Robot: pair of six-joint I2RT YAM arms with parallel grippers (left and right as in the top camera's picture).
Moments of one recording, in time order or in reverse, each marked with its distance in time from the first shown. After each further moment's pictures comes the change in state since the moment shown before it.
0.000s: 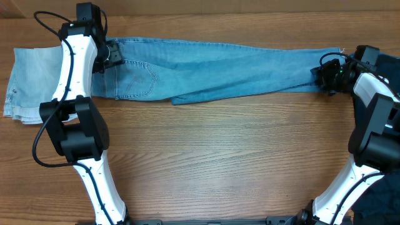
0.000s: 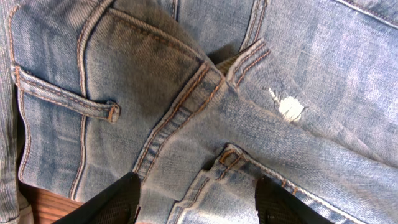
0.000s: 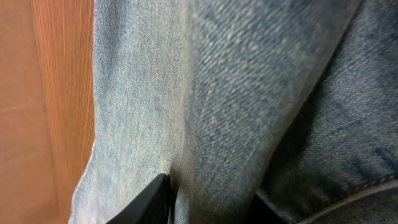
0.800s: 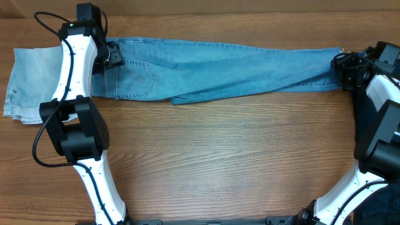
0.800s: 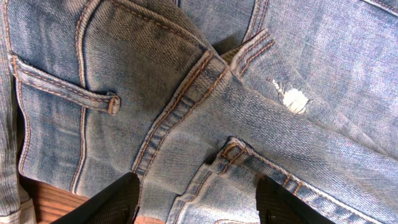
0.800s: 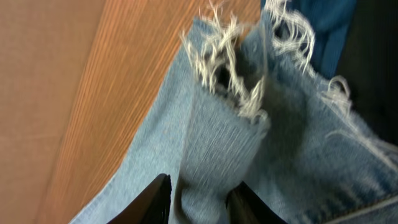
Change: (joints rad) left arm 0.000 0.000 0.000 -0.019 0.000 0.000; right arm -0.066 -0.065 0.000 0.112 0.093 -0.123
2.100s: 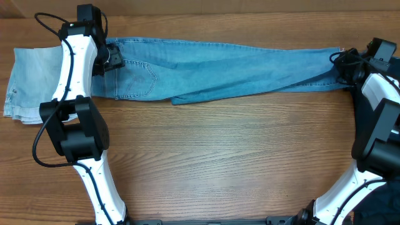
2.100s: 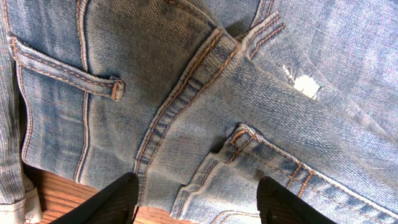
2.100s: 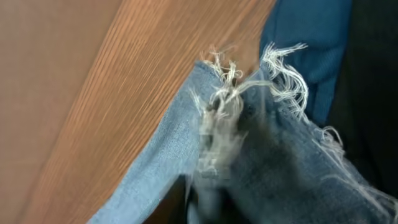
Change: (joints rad) left arm 0.000 0.000 0.000 -0.031 -0.007 0.000; right arm 0.032 0.007 0.000 0.076 0.130 0.002
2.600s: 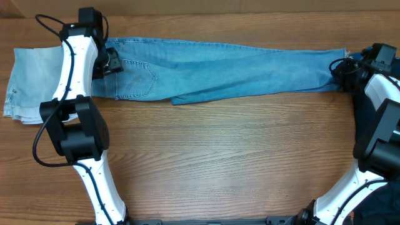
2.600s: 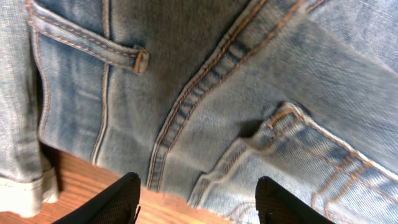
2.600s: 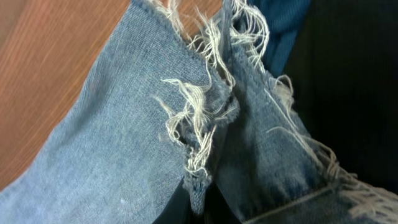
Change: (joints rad) left arm 0.000 0.000 -0.032 -0.030 -0.055 -0.016; right arm -0.021 0.003 0.016 -0.194 -0.002 -0.246
